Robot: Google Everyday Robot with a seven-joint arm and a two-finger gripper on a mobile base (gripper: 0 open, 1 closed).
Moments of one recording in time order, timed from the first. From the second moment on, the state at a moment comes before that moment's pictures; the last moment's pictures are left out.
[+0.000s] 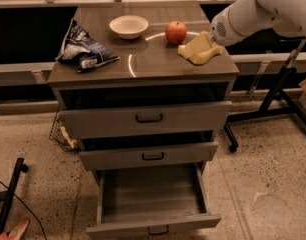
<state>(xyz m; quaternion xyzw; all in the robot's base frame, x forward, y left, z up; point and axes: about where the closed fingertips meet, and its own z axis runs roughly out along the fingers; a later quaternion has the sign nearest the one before) 0.700 -0.154 0.909 -0.29 0.88 0.12 0.35</state>
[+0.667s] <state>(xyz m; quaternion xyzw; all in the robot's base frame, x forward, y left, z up) 0.701 -0.151 0.900 -0.28 0.89 0.13 0.35</state>
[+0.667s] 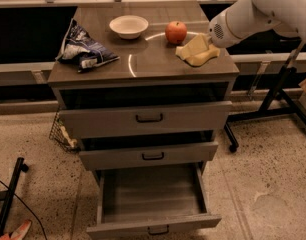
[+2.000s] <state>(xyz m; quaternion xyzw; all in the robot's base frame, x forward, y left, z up) 0.610 -0.166 0.817 -0.30 0.93 0.10 0.21</state>
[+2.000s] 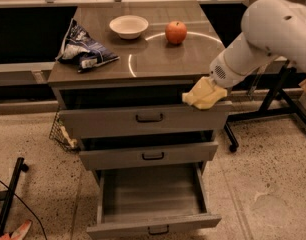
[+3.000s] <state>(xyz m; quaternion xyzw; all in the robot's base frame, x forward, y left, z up) 0.595 -0.151 0.755 -0.35 0.92 0.12 0.13</state>
